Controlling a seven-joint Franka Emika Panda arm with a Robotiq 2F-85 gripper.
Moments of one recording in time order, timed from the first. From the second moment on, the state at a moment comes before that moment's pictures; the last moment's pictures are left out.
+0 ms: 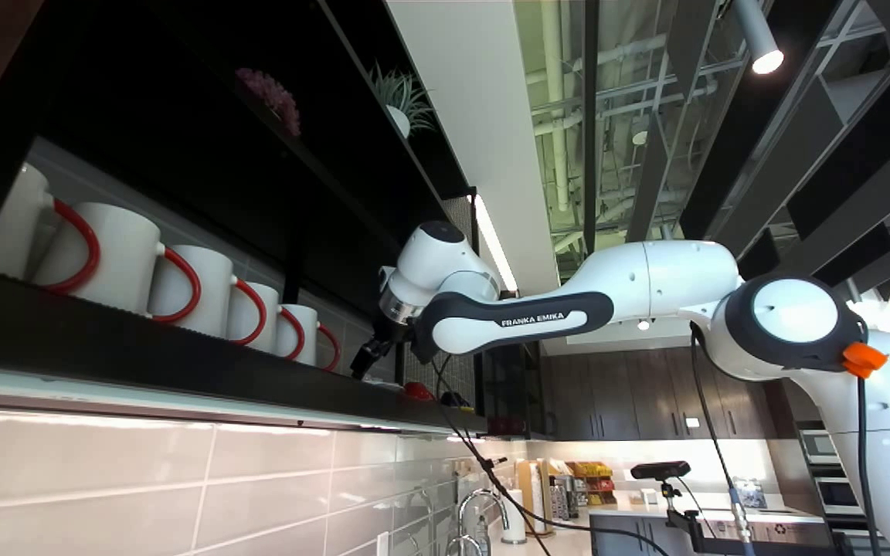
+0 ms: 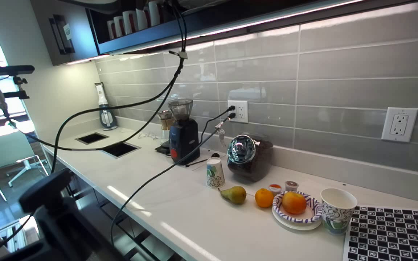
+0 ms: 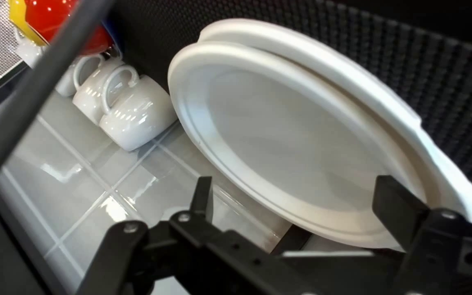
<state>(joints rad) 0.01 0.06 0.00 -1.43 -0.87 2.28 0.20</state>
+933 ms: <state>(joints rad) 0.01 -0.04 -0.02 -1.44 -0.56 2.24 0.27</state>
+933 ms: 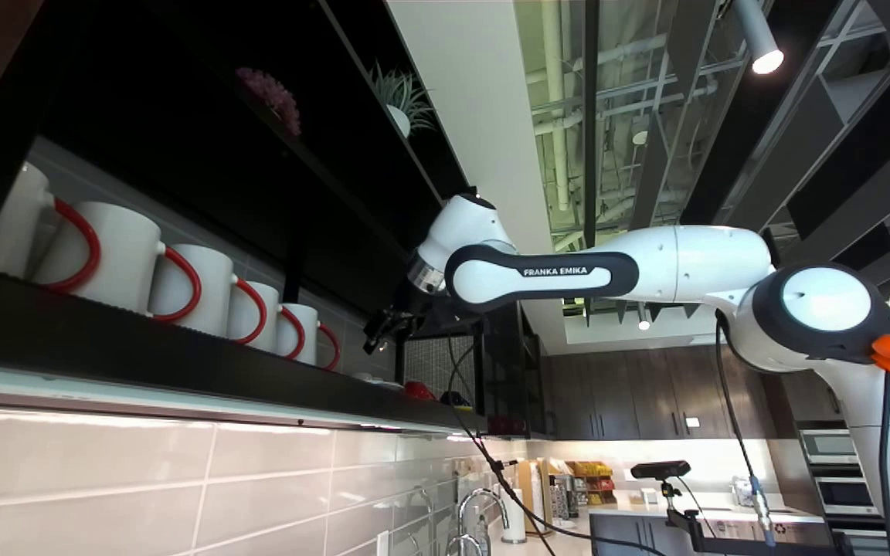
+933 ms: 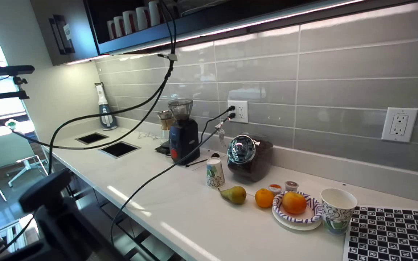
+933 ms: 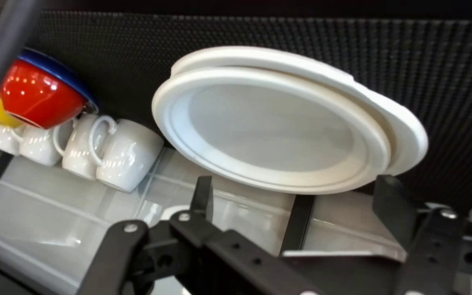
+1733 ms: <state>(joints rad) -0.03 -0.12 -0.05 -1.49 -0.46 2.22 0.34</state>
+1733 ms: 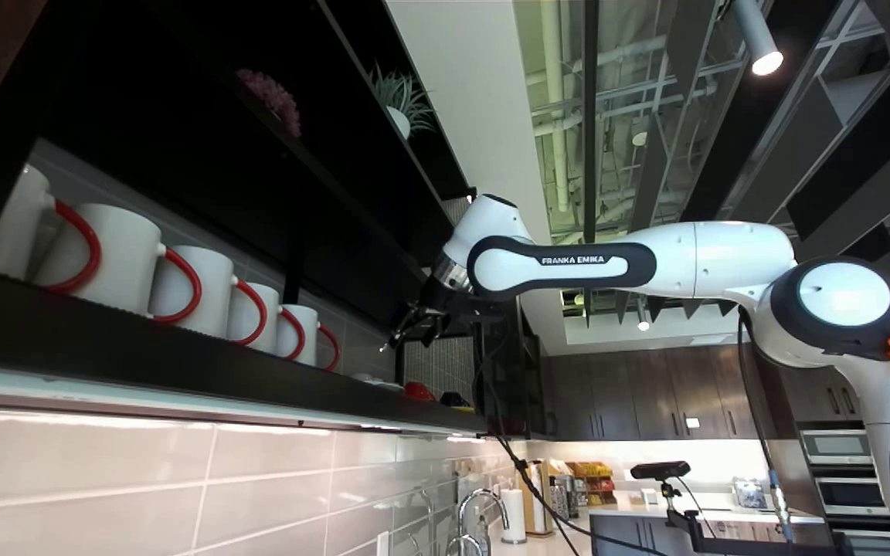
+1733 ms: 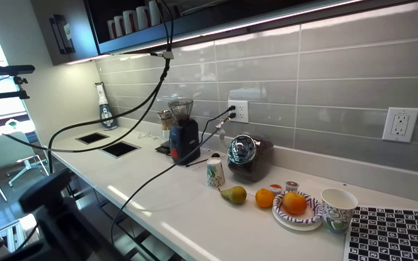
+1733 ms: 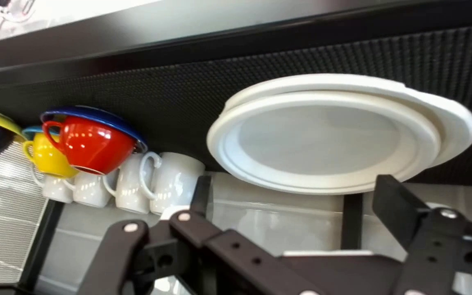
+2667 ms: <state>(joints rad) -0.10 -0.02 -0.36 -1.32 0.44 1.99 -0.12</state>
